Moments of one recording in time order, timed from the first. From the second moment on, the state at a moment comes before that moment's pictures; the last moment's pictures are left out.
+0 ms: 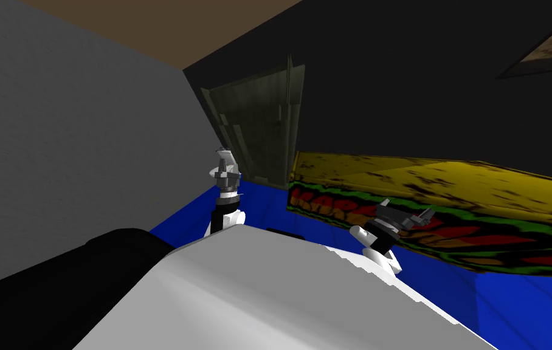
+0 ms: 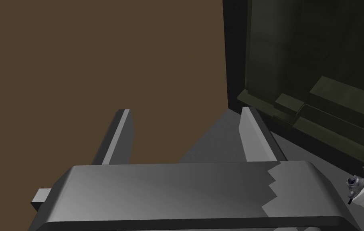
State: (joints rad) arm -0.09 -0.20 -0.60 -1.01 -0.30 -0.97 -0.60
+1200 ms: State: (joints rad) arm -0.03 -0.20 -0.54 -0.92 -0.37 -0.73 -0.66
